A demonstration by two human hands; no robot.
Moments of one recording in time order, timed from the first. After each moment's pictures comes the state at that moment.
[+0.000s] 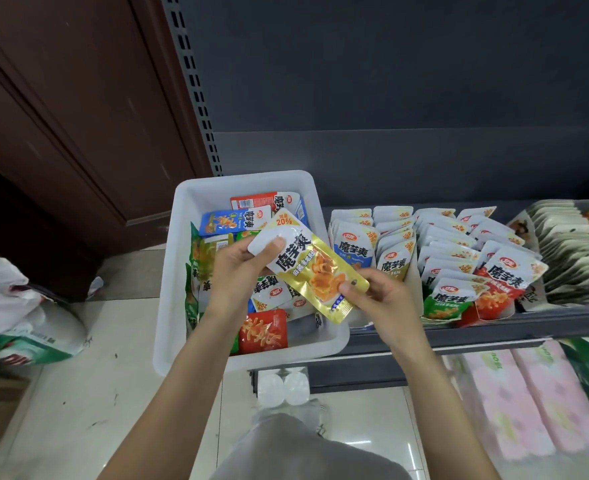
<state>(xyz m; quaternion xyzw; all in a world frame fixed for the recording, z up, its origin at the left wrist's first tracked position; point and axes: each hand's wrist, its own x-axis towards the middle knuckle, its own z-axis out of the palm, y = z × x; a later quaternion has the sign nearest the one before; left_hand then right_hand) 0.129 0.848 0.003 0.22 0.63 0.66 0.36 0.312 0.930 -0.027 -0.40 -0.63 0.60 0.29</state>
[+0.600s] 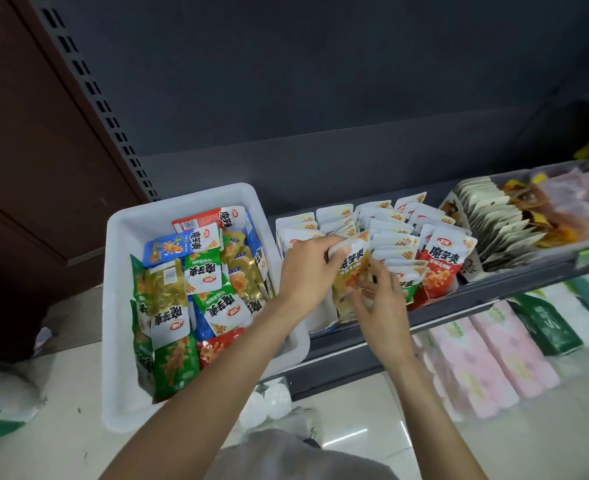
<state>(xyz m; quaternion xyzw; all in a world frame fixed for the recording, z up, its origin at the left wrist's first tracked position) 0.219 0.949 -0.013 0.60 0.68 0.38 0.18 0.360 0.945 -0.060 -0.56 -0.71 0.31 0.31</state>
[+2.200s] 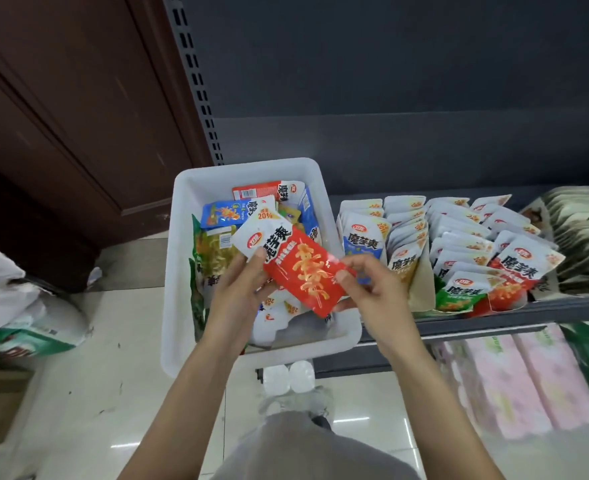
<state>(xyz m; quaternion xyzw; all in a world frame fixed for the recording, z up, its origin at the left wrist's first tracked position) 0.125 0.826 -0.015 0.08 0.54 0.70 0.46 0.279 0.915 -0.017 -0.42 -0.64 0.59 0.26</state>
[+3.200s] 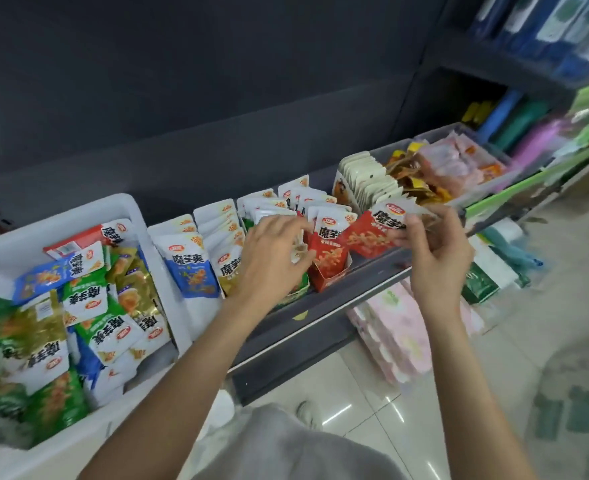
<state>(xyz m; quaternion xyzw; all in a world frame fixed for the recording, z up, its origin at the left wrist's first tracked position) 0.334 0.983 -0.006 0.73 0.62 0.29 0.06 0.536 0.990 0.015 -0.55 -0.55 0.25 0.58</state>
